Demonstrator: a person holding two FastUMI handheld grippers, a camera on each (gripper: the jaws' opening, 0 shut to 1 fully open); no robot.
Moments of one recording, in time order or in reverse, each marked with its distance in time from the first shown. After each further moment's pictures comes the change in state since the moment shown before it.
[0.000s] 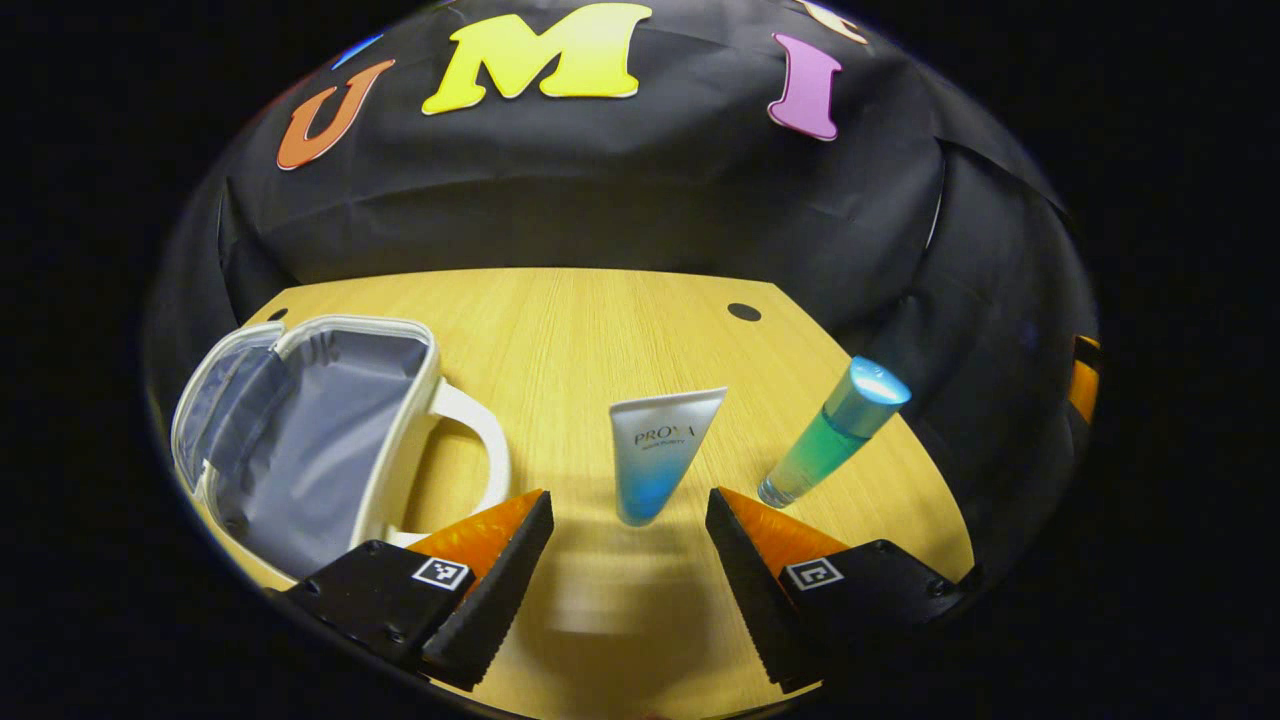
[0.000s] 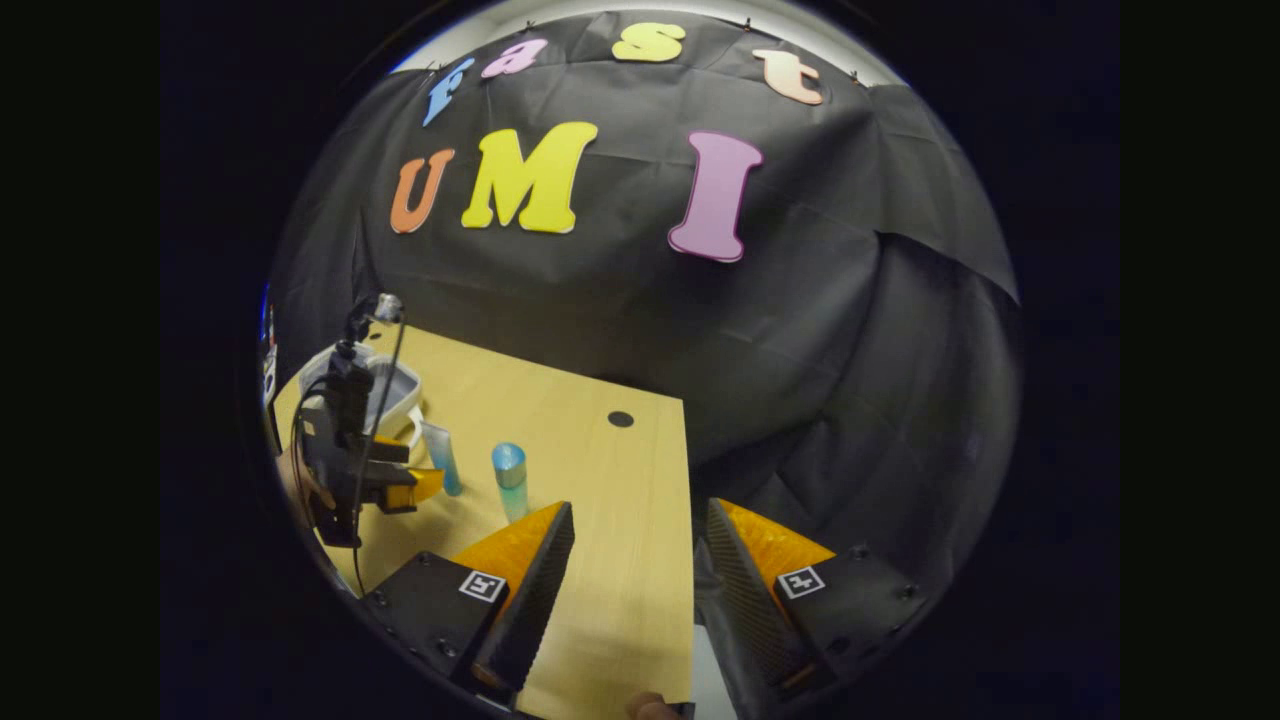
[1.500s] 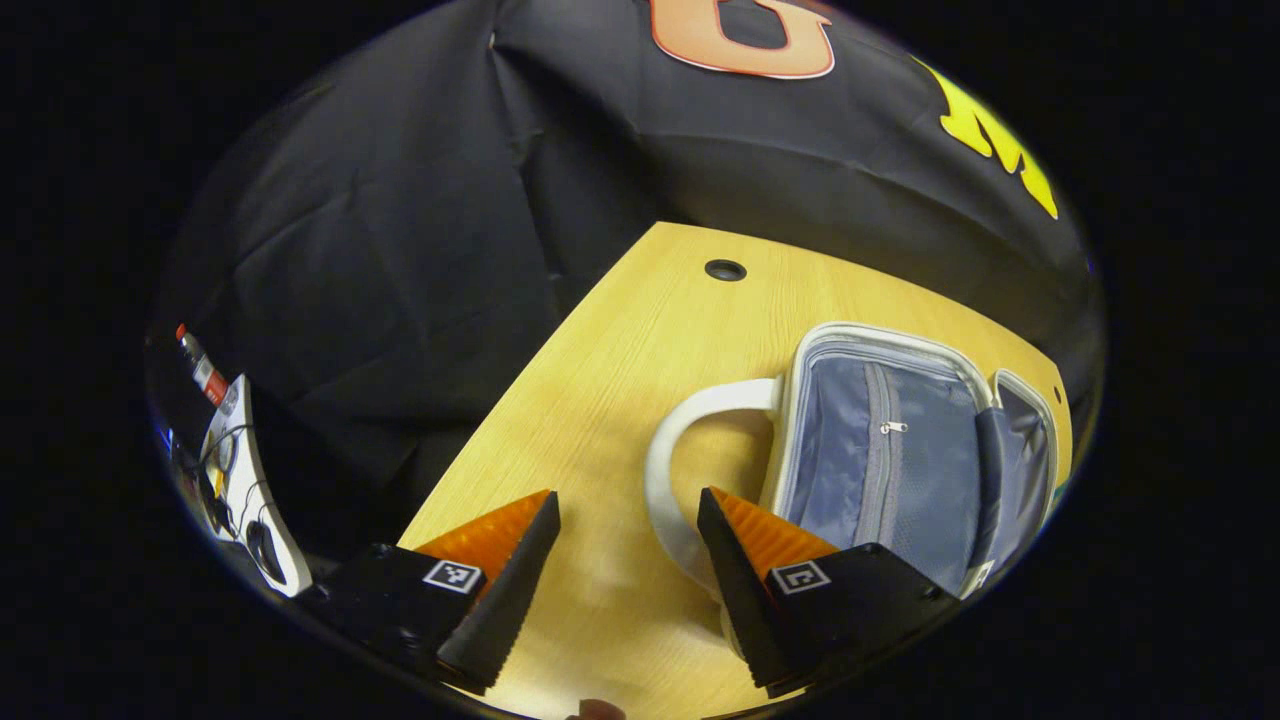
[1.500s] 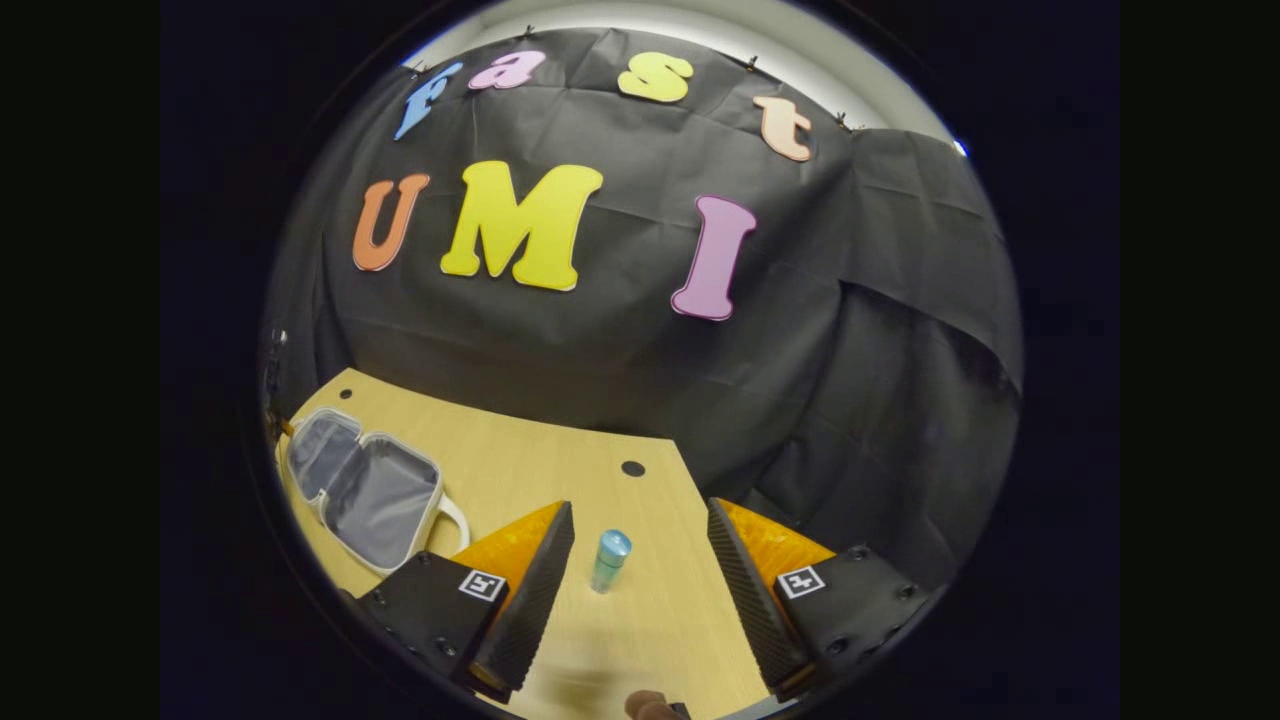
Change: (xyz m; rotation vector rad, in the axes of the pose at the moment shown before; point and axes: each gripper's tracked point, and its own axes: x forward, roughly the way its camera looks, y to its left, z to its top) left arm -0.180 0.545 -0.010 -0.254 0.115 0.479; right arm -0.042 0.152 0.111 0.102 -0.091 -0.242
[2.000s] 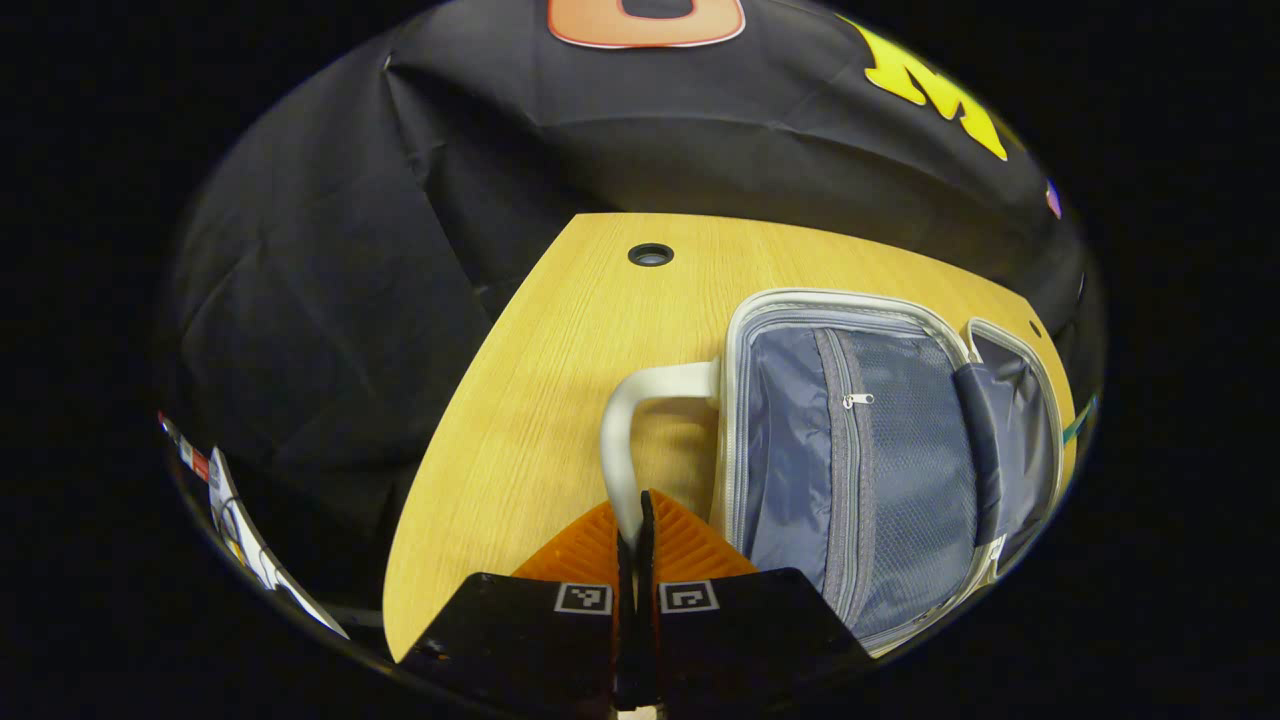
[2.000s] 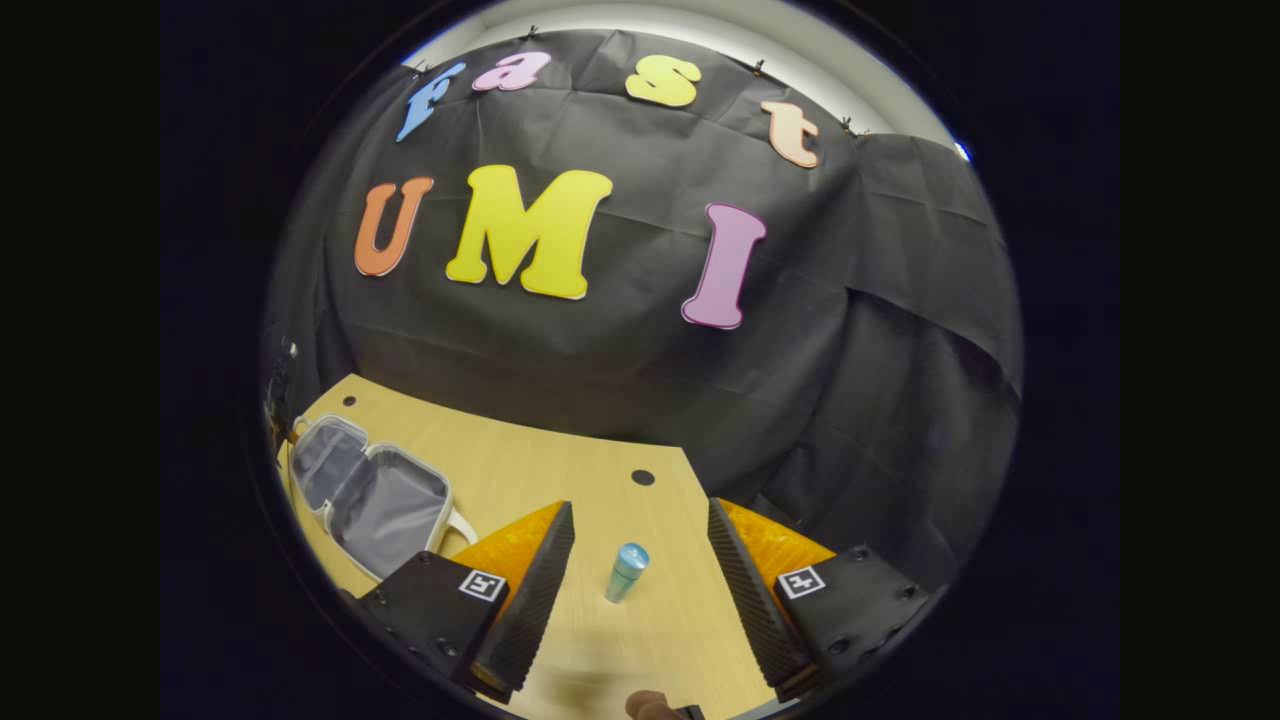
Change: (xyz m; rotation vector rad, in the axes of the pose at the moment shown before) left arm 0.038 -0.025 0.005 0.169 0.052 -0.158; right arm 0.001 0.017 0.015 -0.003 0.000 -0.010
